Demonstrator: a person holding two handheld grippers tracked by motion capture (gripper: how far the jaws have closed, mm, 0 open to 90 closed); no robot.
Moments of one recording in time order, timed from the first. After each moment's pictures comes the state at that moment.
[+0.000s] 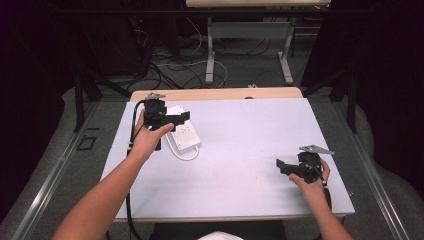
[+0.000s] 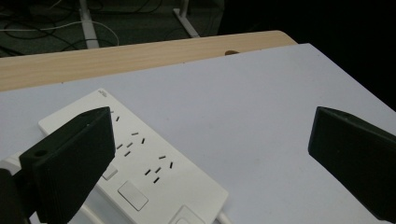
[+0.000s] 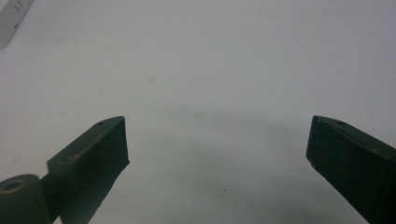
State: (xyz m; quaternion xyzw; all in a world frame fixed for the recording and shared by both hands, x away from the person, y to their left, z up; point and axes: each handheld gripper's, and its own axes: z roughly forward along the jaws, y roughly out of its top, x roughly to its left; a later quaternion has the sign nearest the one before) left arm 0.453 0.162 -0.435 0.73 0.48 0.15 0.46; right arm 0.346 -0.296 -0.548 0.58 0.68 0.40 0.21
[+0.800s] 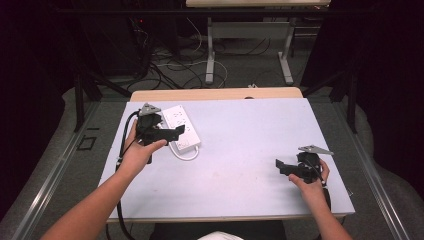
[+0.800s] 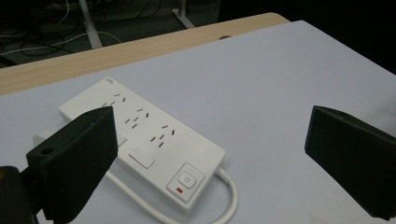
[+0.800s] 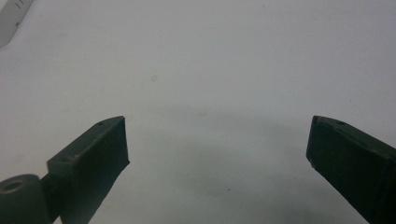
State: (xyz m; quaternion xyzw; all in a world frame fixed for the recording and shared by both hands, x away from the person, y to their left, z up) left arm 0.402 0.176 -0.434 0.76 0.44 0.18 0.45; right arm 0.345 -0.294 -0.549 0.58 0.68 0.40 0.21
